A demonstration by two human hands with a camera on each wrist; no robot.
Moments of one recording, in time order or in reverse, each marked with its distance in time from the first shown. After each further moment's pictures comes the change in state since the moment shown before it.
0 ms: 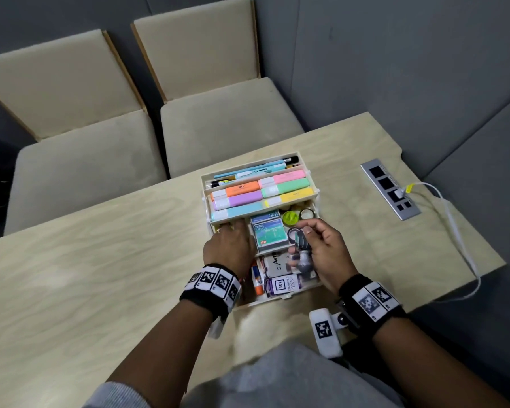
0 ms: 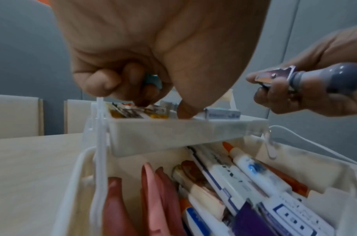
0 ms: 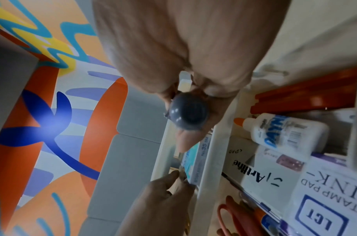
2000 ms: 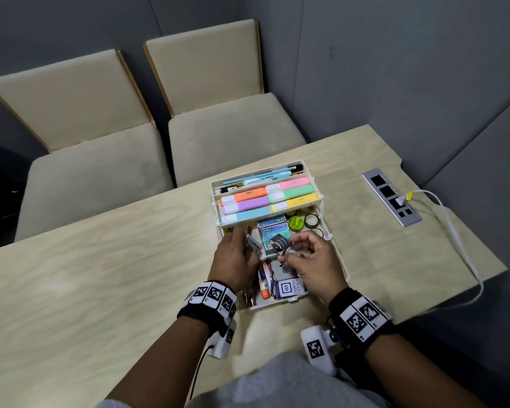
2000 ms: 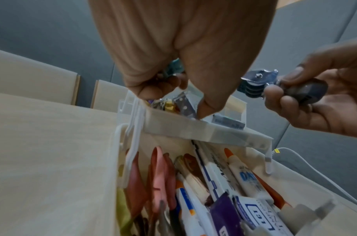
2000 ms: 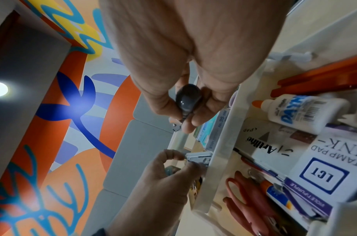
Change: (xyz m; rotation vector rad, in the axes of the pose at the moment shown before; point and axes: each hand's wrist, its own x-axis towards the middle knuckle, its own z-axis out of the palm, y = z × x) left_hand -0.024 -0.021 0.000 -0.493 0.075 0.091; right_hand -0.025 0.008 0.027 -0.343 0.053 -0.165
